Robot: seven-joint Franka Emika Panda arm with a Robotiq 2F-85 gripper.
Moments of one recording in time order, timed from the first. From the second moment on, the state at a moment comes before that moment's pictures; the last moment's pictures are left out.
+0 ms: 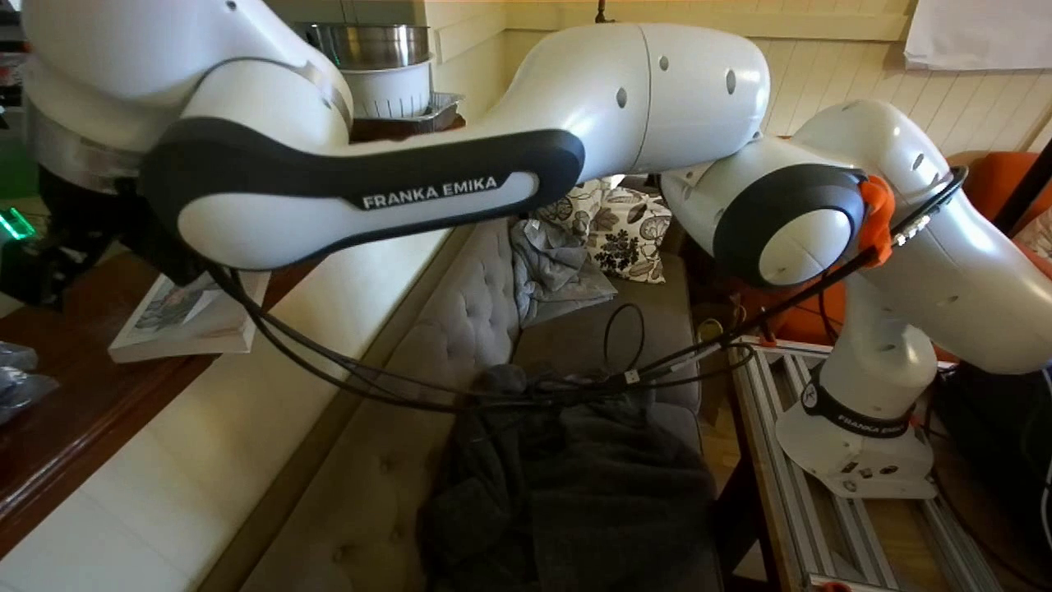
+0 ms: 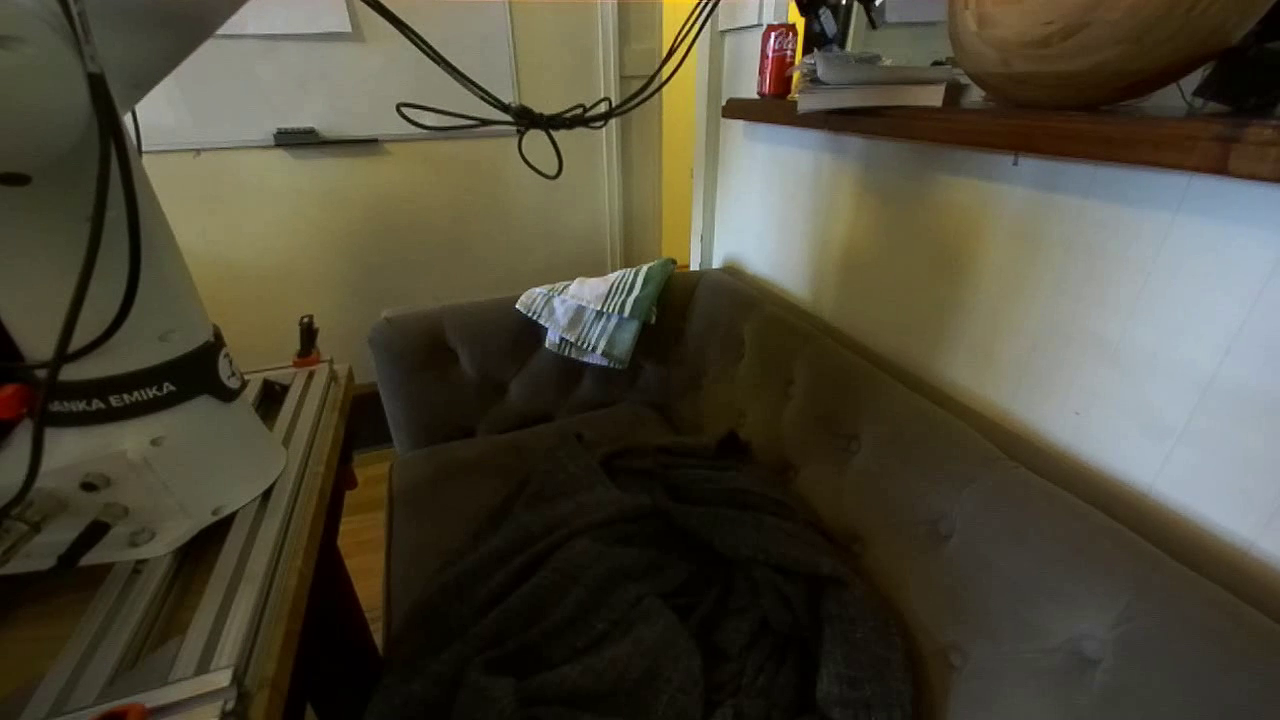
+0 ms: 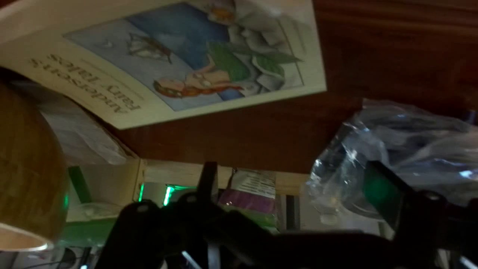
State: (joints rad) arm 0.34 0.90 -0.02 -0.66 -0.29 2.24 0.34
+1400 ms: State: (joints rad) arm 0.12 0.30 0.23 -1.34 -0.24 2.29 -0.17
